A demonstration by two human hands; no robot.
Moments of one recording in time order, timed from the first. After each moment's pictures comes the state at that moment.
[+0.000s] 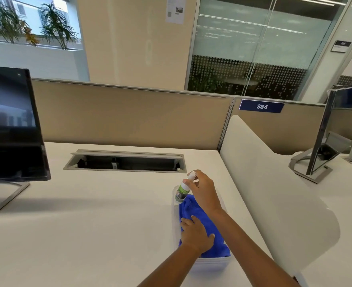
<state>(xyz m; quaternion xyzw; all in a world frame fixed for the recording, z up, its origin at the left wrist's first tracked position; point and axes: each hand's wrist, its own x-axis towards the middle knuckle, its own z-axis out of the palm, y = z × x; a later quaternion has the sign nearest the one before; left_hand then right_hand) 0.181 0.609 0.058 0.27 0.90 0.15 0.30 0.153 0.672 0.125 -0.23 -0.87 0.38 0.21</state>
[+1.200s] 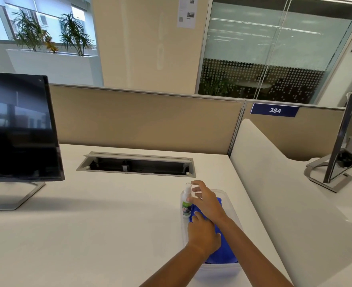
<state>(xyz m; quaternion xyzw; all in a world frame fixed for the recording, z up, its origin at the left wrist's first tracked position) 0.173 0.608 0.075 0.36 0.91 0.13 0.16 0.150 0.678 0.102 -0.20 -0.87 0.44 0.08</state>
